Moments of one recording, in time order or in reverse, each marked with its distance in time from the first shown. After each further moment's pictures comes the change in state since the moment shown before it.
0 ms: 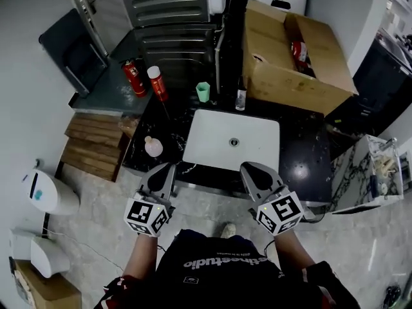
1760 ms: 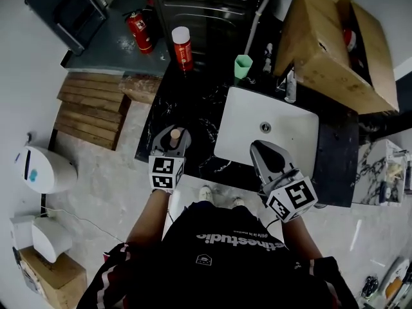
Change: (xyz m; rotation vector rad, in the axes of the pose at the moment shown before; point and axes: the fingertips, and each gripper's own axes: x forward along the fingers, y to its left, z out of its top) left arm 0.103 0.224 -0.178 -0.006 0.272 0.130; right arm 0.207 0.021 -0.043 0.057 0.133 0.048
